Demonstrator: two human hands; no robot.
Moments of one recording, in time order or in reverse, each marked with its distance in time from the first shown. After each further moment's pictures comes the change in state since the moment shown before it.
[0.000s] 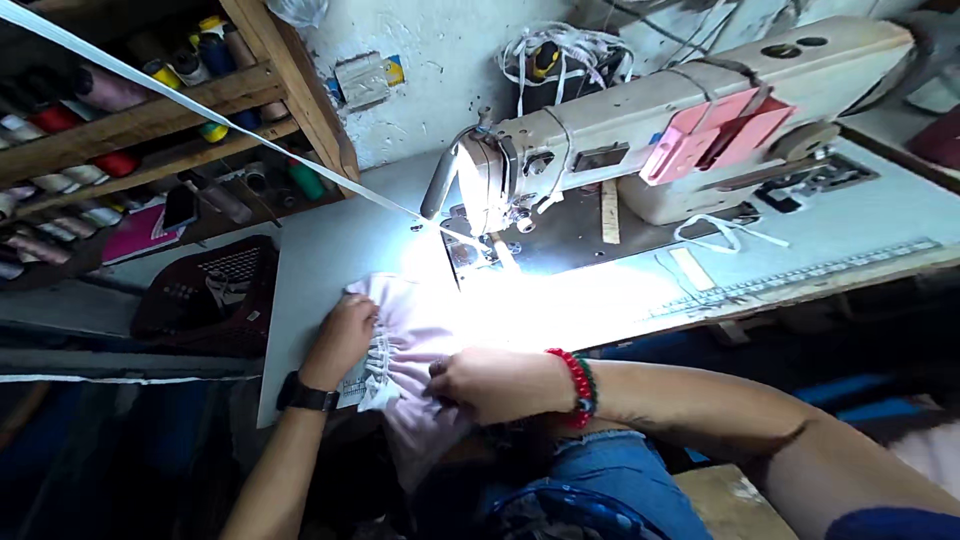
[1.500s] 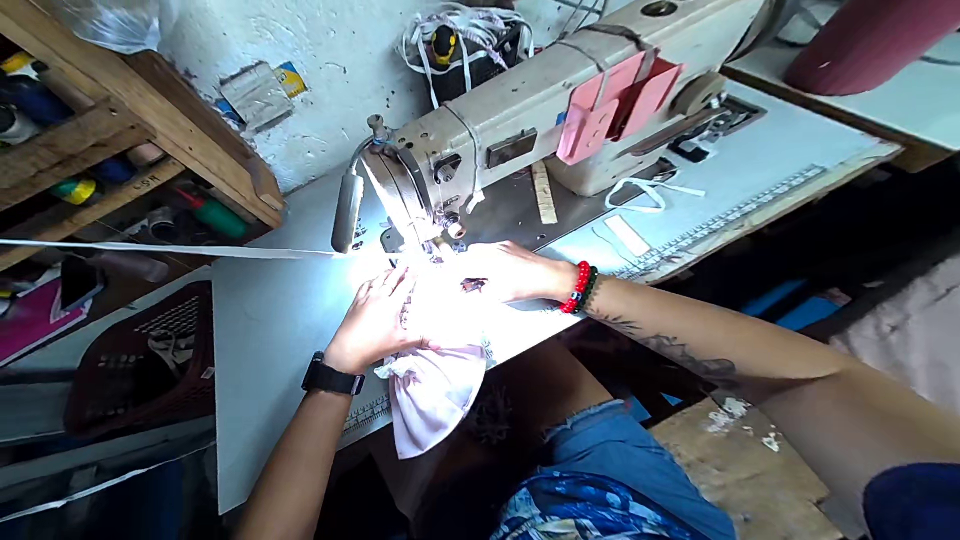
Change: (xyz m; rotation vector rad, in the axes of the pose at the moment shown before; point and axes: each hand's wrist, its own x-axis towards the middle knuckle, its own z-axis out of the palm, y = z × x) left_hand 0.097 0.065 0.047 0.146 -0.249 0.319; right_hand -0.082 0.137 -0.049 -0.222 0.410 0.283
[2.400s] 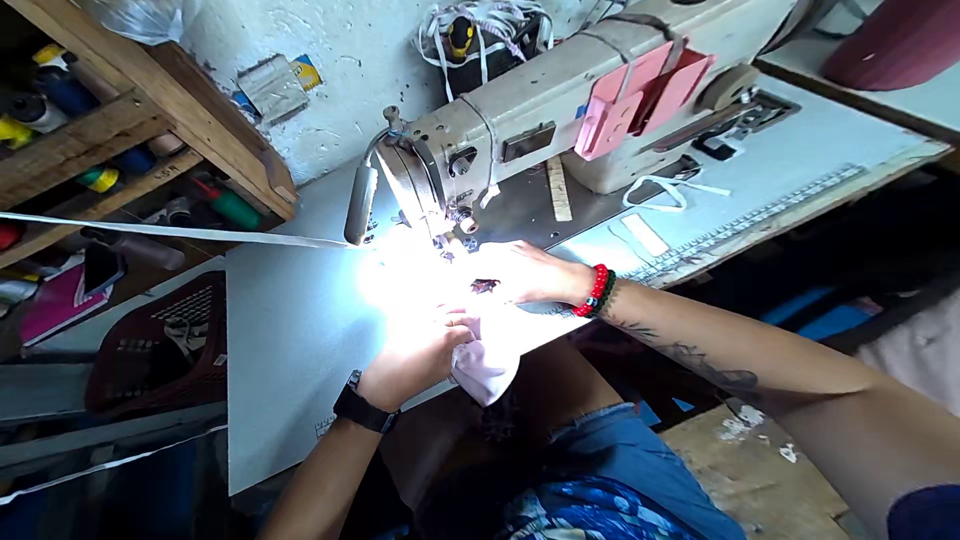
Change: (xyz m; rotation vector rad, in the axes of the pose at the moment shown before) left_hand -0.022 0.056 0.008 -0.188 0.037 0.405; right_hand -0.005 -0.008 -0.002 -0.066 0.009 -0.036
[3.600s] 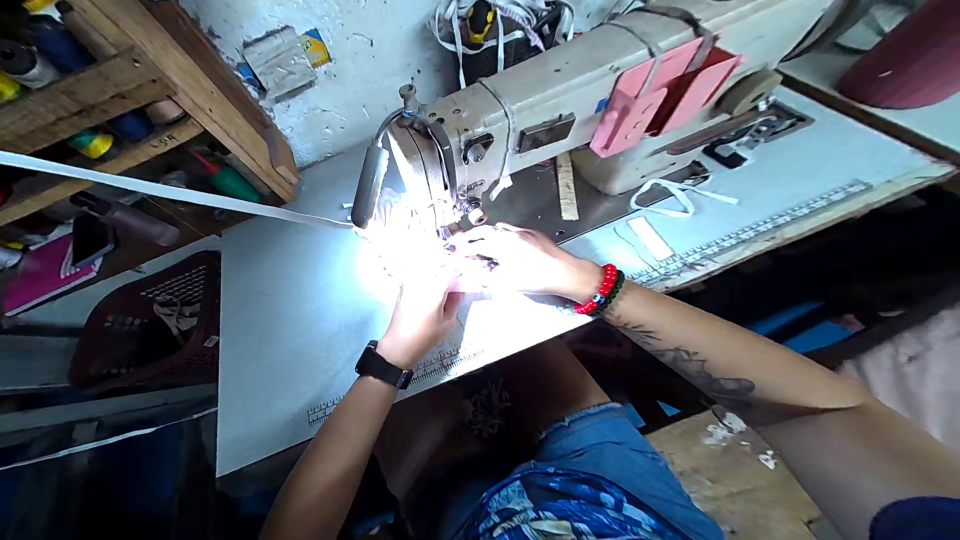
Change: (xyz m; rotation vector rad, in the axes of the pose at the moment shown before) left_hand 0.029 -0.025 0.028 0.094 0.466 -0.187; right_hand 0.007 0.000 0.000 0.014 0.021 0.165
